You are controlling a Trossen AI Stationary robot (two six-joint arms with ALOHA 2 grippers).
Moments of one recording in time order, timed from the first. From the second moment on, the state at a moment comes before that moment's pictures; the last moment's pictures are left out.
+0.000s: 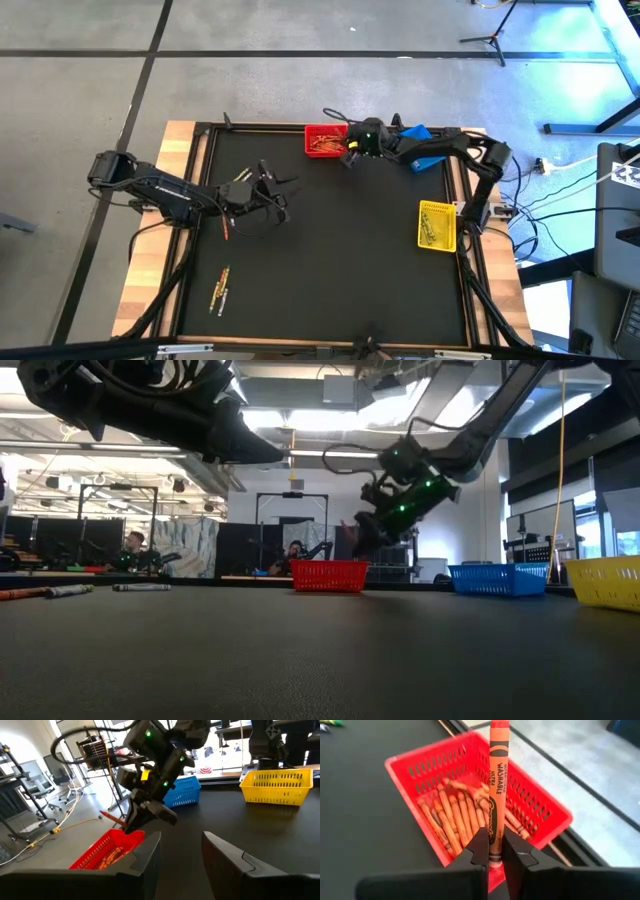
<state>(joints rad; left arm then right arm) -0.04 1.31 0.44 0.74 -0.56 0.15 -0.56 1.83 0.95 0.30 0.02 -0.07</state>
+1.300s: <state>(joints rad) 0.10 1.31 0.63 -0.05 -0.56 -0.14 -0.10 1.38 0.72 0.42 -0.09 -0.26</state>
